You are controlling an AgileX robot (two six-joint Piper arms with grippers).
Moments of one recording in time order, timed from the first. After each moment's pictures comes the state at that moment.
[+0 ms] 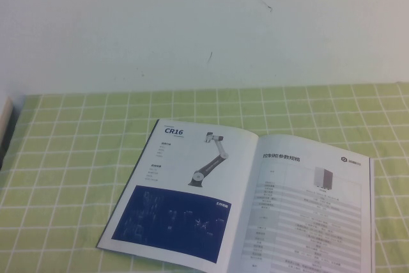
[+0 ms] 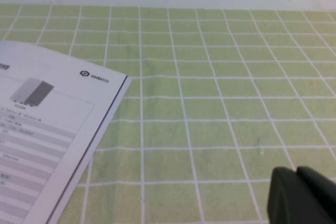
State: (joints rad) right arm -0.06 0.00 0.02 -0.07 0.42 0.01; left arm -0.04 -0.01 0.02 -0.03 0.36 -0.06
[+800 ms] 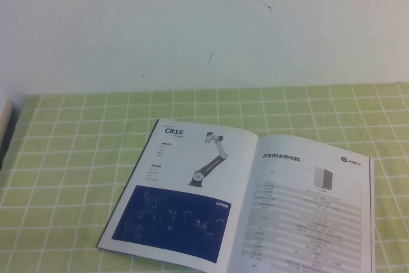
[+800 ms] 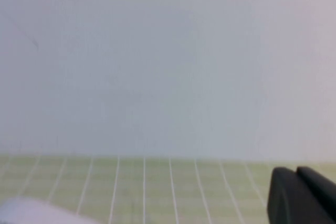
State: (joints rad) right arm -0.06 0.00 0.03 -0.08 0.07 0.01; left arm -0.04 -0.01 0.02 -0.03 -0.04 -0.06
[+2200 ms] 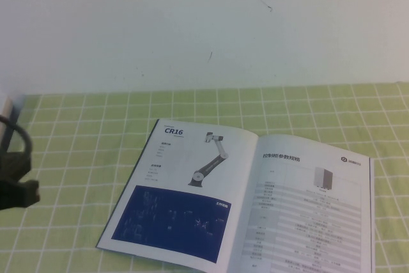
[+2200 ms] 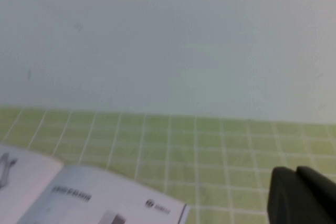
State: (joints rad) right arm -0.06 0.63 -0.65 0.25 0.42 -0.26; left arm -0.04 0.81 -0.69 -0.47 0.58 0.41
